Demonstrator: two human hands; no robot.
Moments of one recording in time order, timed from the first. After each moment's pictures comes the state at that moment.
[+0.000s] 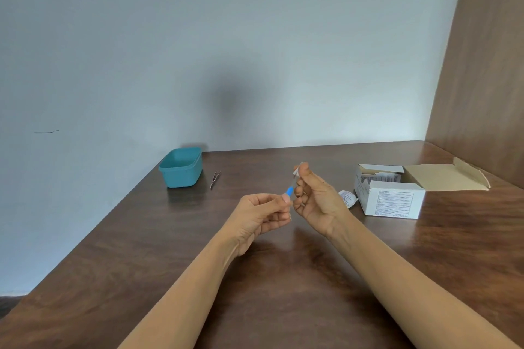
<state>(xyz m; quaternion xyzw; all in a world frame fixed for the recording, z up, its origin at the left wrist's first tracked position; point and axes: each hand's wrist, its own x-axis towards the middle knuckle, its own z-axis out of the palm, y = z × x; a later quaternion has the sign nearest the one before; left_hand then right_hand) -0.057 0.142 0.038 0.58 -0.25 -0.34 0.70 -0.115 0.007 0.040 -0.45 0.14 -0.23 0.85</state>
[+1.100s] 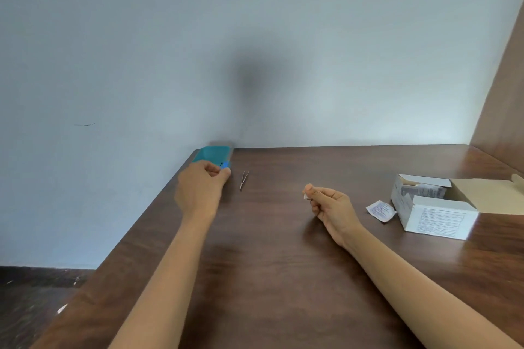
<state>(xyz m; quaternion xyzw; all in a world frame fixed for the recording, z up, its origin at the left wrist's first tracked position) 0.034 0.214 0.088 0.87 -0.07 0.18 0.45 -0.069 0.008 0.015 -0.54 0.15 -0.25 0.79</state>
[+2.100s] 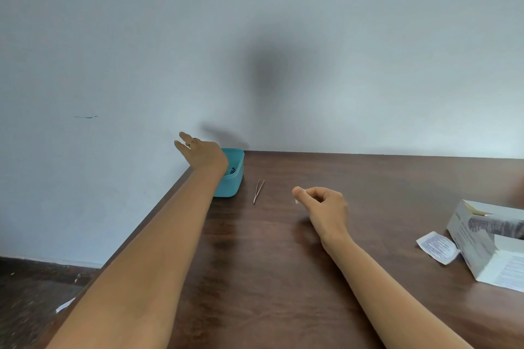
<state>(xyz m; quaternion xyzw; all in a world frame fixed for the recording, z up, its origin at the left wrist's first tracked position) 0.202 0.166 0.089 0.99 -0.03 0.08 -0.06 0.024 0.023 0.006 -0.73 0.27 -0.32 0.54</state>
